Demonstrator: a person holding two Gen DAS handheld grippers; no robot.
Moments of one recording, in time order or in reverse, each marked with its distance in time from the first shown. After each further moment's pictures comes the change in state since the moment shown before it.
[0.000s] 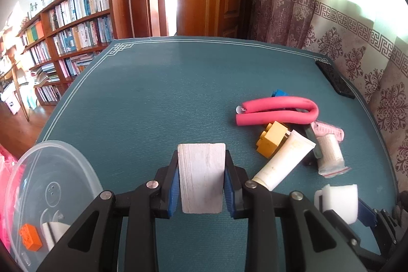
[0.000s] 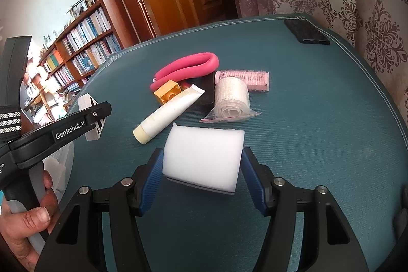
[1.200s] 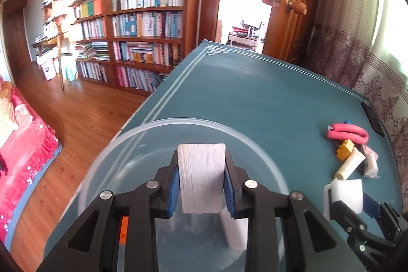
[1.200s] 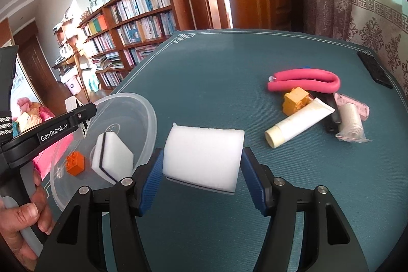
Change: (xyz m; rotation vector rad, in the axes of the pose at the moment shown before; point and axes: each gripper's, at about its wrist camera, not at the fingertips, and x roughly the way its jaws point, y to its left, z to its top) left arm -0.061 0.157 -0.038 -0.230 -0.065 0.173; right arm 0.009 0.144 -0.008 -0.248 0.046 0.161
